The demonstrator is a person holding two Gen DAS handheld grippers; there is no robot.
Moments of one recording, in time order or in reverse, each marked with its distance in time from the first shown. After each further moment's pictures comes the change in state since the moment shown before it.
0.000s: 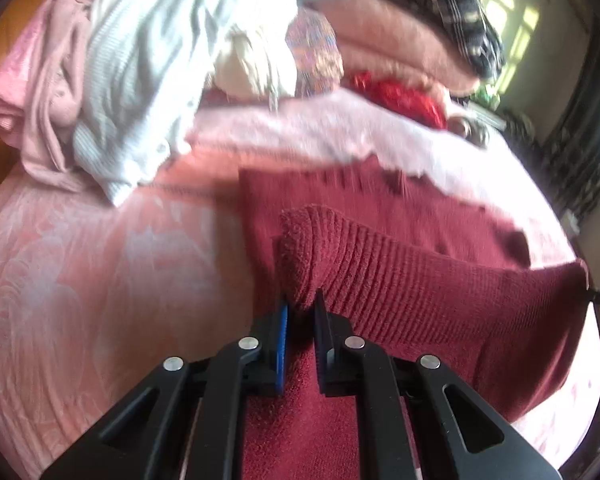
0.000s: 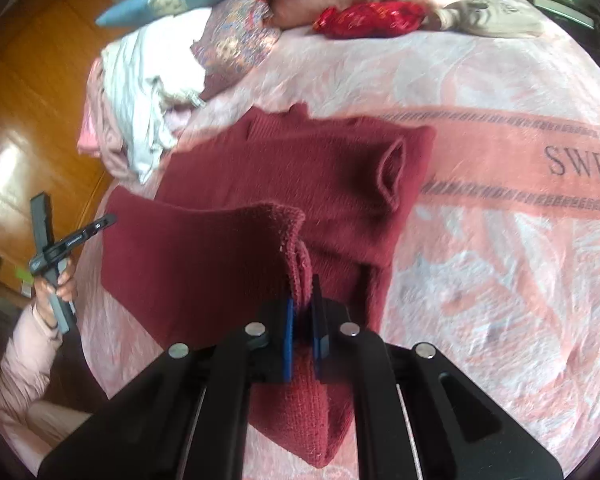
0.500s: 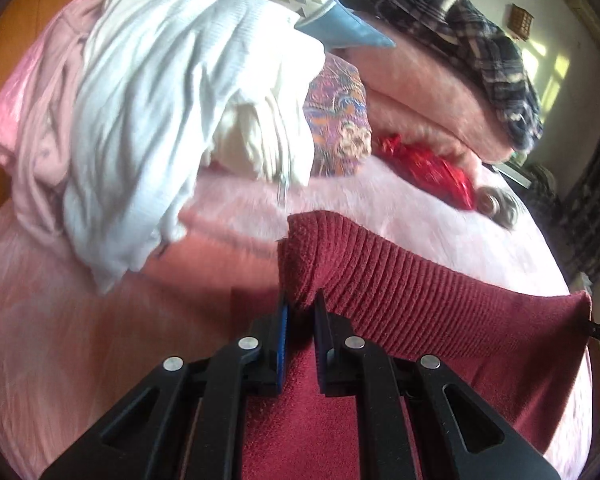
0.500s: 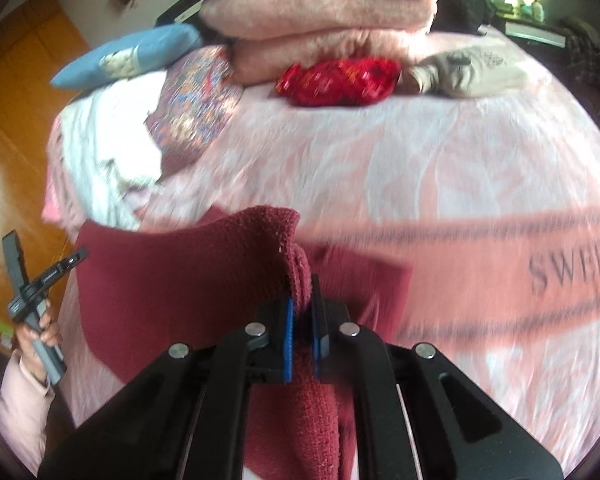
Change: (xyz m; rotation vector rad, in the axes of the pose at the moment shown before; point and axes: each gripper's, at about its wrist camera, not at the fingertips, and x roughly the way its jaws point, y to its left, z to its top) left arm 0.049 -0.009 0.114 -0.098 -0.115 0.069; right arm 0.032 -0.012 0.138 0.063 -0.143 -0.141
